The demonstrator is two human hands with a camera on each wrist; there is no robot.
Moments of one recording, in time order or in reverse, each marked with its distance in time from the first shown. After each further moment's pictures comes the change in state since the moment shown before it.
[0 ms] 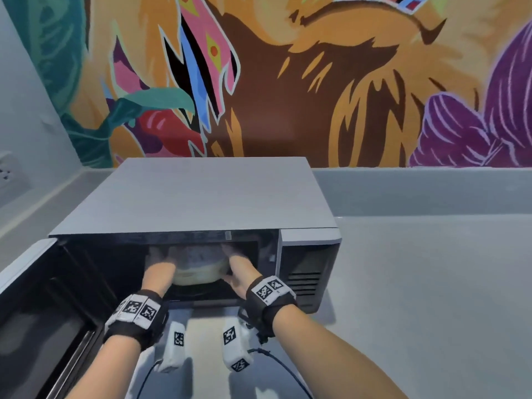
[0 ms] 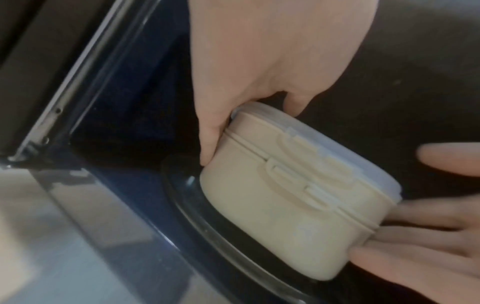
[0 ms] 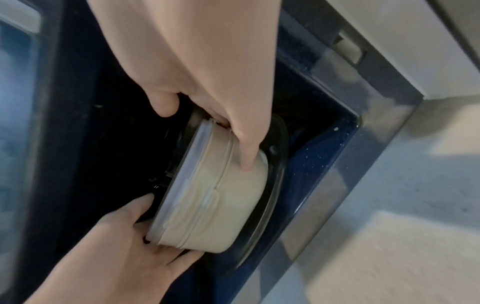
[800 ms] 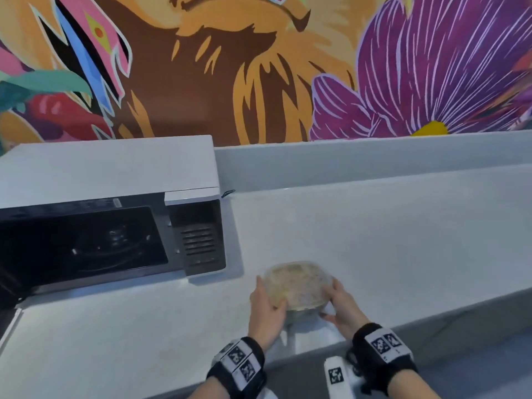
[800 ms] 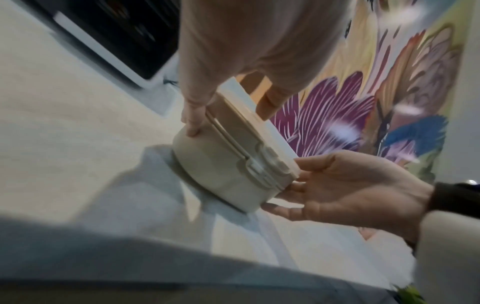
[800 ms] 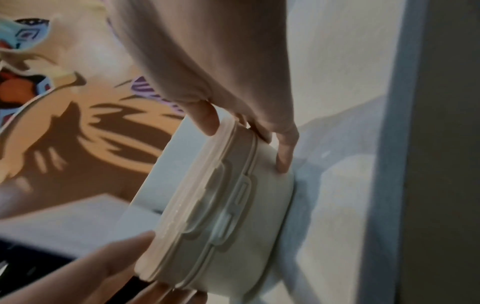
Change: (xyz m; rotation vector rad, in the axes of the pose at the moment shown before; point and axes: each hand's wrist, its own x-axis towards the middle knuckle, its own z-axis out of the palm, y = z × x) left_hand -0.271 0.016 0.298 -0.323 -0.556 0.407; right_hand -0.230 0.046 -0.361 -0.111 0.467 -0.148
